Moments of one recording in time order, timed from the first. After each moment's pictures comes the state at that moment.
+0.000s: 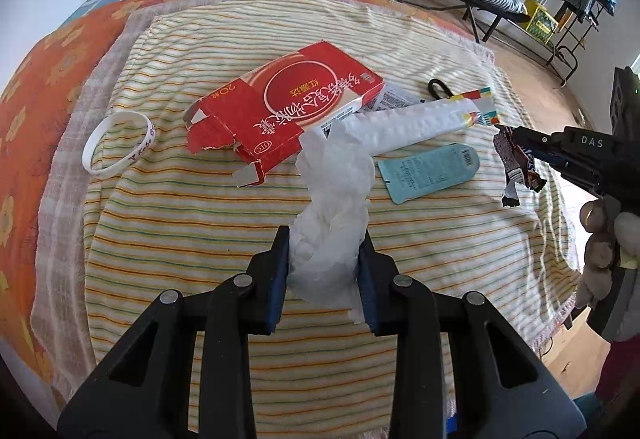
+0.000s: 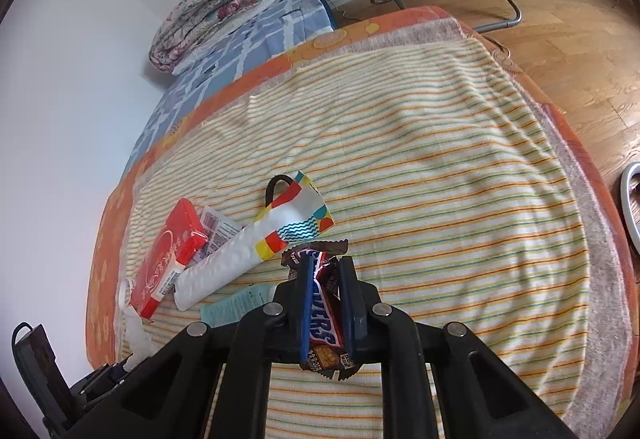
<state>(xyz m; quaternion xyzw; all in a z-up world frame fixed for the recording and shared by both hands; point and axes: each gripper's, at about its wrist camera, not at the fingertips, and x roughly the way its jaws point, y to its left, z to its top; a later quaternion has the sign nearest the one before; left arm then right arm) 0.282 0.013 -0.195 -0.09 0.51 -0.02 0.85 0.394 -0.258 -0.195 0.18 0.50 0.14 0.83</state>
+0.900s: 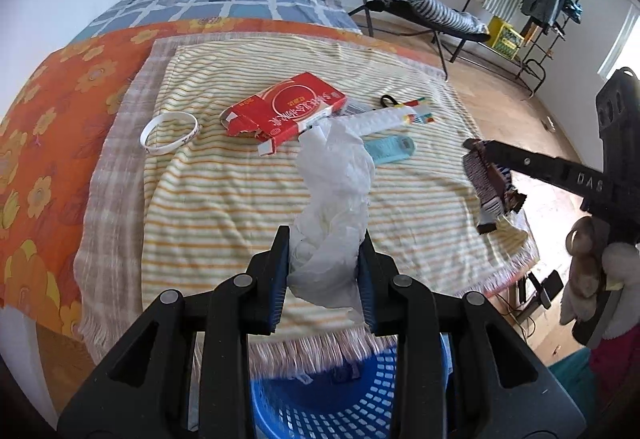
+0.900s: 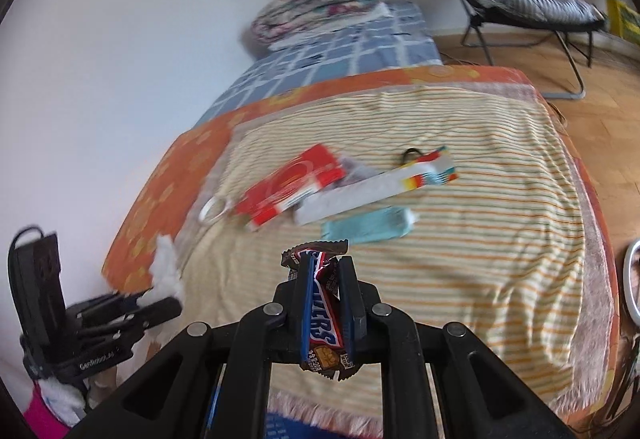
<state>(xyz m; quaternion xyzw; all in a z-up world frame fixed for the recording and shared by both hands) 0.179 0.029 -0.129 -0.09 0.46 -0.06 0.88 0.261 -0.193 -0.116 0.08 0.45 0.27 0.85</state>
